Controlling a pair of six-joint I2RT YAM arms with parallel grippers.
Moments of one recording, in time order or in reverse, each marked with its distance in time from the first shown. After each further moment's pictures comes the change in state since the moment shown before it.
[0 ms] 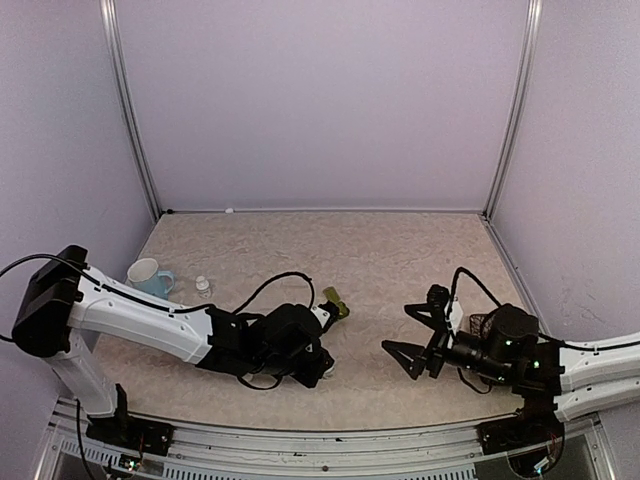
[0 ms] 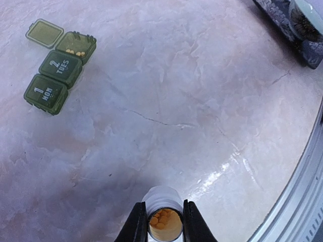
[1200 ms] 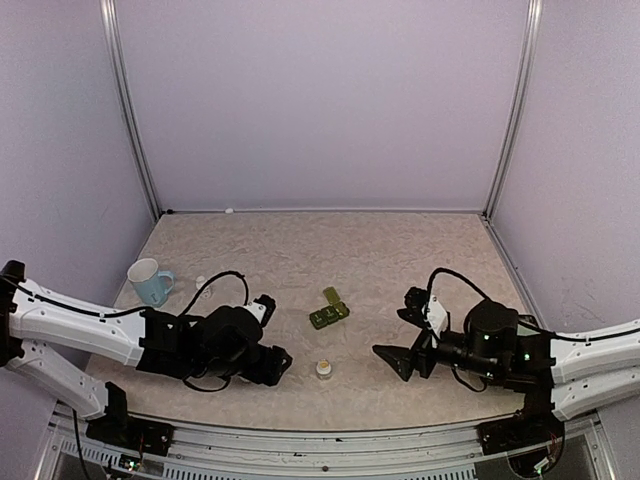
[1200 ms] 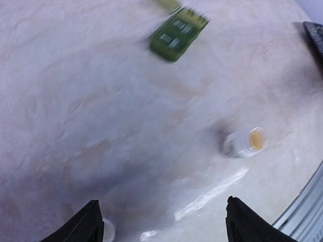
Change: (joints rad) left arm 0.028 -0.333 -0.228 -0.119 -0.138 -0.152; right arm 0.000 0.072 0.070 -0.144 0.063 -0.008
